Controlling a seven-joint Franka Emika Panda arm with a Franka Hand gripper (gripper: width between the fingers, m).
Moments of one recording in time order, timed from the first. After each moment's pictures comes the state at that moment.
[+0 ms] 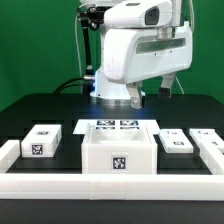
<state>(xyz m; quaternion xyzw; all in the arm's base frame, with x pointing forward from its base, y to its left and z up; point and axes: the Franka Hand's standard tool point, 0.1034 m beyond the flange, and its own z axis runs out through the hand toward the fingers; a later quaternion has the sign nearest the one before) 0.566 0.057 0.117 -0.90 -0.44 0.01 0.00</state>
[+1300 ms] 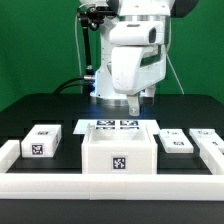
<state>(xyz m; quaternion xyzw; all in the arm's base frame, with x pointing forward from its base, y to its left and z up) 0.501 0.046 0.087 -0.82 -0.57 -0.01 -0.01</state>
